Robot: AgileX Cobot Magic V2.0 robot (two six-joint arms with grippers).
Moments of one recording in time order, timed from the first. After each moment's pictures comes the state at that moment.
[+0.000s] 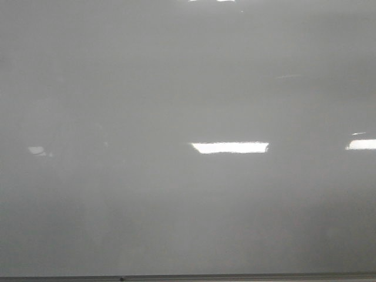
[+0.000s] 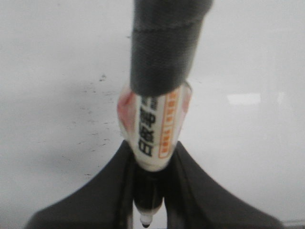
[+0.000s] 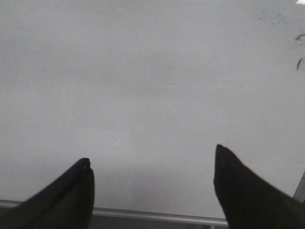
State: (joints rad) left arm -0.03 1.24 -1.05 0.04 0.73 0.06; right arm 0.00 0.72 -0.81 0.05 0.75 -0.05
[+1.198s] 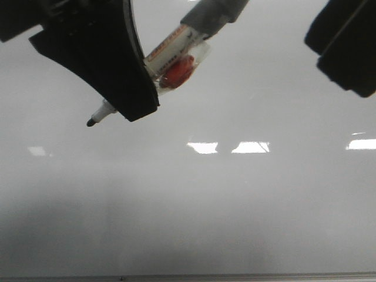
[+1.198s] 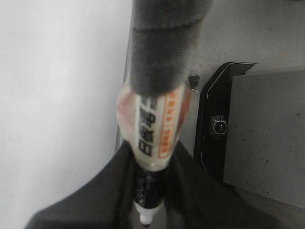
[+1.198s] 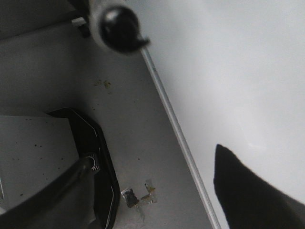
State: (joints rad) left arm -0.80 1.41 -1.19 -0.26 1.01 0.77; right arm 0.46 1.08 -0.94 0.50 0.96 -0.91
